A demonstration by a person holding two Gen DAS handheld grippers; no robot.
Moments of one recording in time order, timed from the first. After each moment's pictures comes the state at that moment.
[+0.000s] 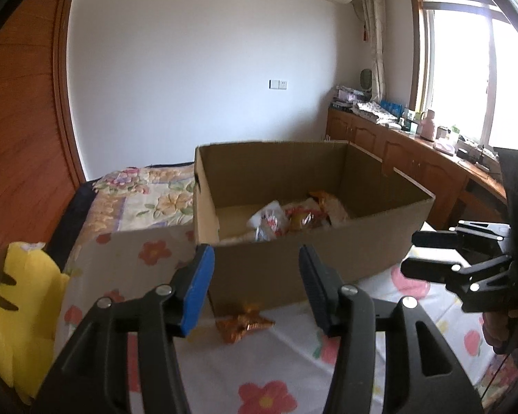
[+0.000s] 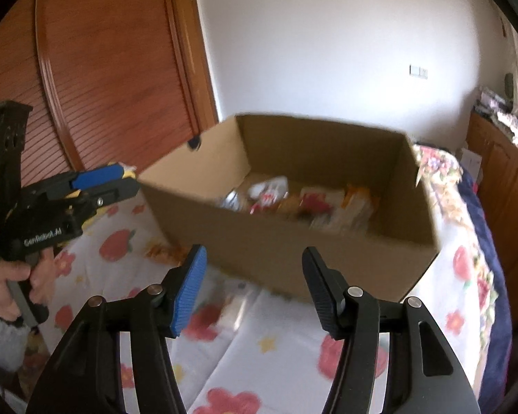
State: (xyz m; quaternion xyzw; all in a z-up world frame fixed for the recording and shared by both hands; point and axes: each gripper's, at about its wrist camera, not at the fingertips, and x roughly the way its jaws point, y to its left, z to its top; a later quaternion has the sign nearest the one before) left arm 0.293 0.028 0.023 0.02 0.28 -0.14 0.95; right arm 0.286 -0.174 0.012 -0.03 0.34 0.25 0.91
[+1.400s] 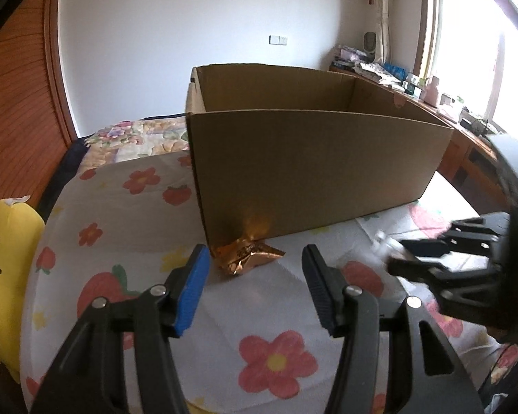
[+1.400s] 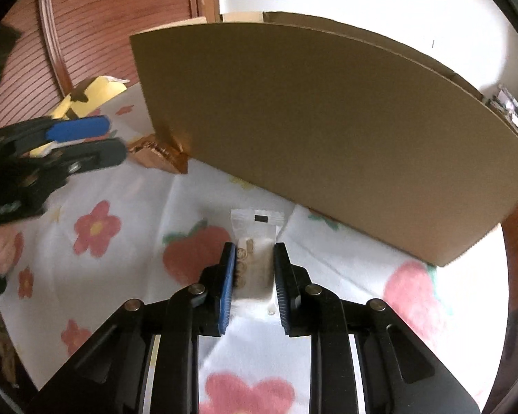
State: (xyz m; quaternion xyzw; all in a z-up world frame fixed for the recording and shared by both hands) left arm 0.300 0.031 -0.043 0.02 0.36 -0.14 0.92; right arm 0.287 -0.130 -0.065 -0.12 0.42 0.23 0.87
